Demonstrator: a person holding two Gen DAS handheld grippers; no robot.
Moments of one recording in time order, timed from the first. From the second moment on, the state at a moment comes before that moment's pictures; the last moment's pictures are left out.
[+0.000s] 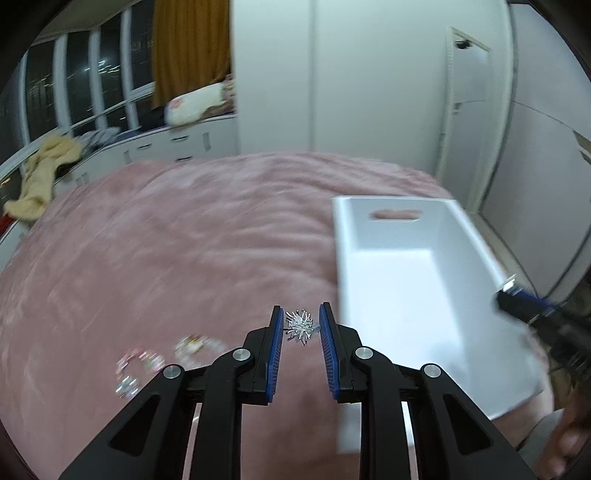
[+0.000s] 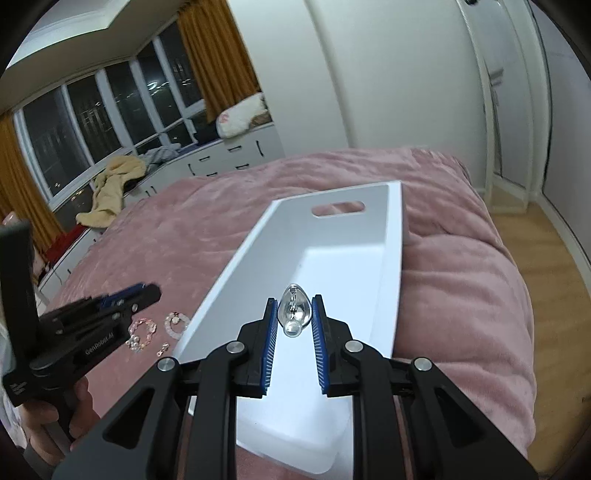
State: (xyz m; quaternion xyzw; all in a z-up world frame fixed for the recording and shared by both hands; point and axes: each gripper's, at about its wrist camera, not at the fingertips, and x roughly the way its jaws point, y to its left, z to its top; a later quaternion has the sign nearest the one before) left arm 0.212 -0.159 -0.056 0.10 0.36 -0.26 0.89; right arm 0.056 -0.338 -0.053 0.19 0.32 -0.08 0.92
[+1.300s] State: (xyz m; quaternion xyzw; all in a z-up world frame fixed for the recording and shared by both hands) left arm 0.243 -0.180 -0.040 0.07 0.37 -0.29 0.88; right arm 0.046 -0.309 -0.037 0.12 0.25 -0.06 0.96
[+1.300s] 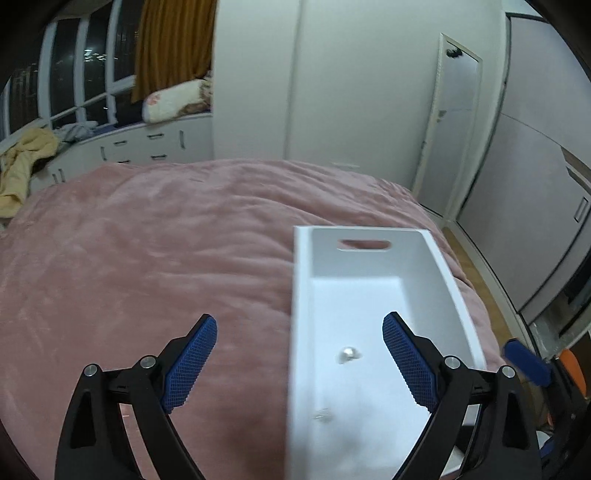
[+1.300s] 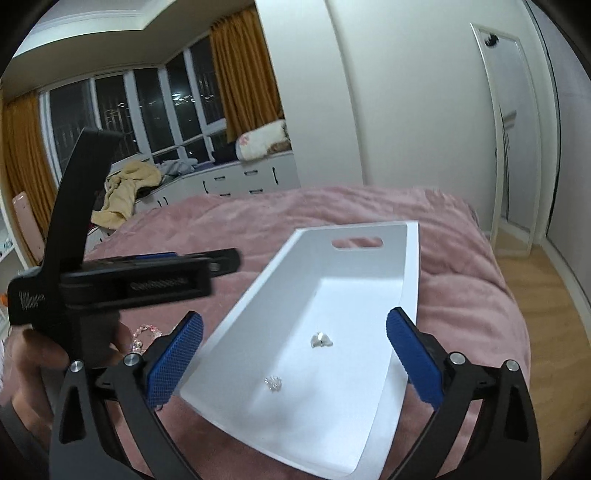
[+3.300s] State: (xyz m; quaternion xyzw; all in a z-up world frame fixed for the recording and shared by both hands) left arm 0.328 0.034 -0.180 0.06 0.43 -0.13 0.89; right arm 0.110 -0.070 -0.173 -0.03 0.40 0.17 0.90
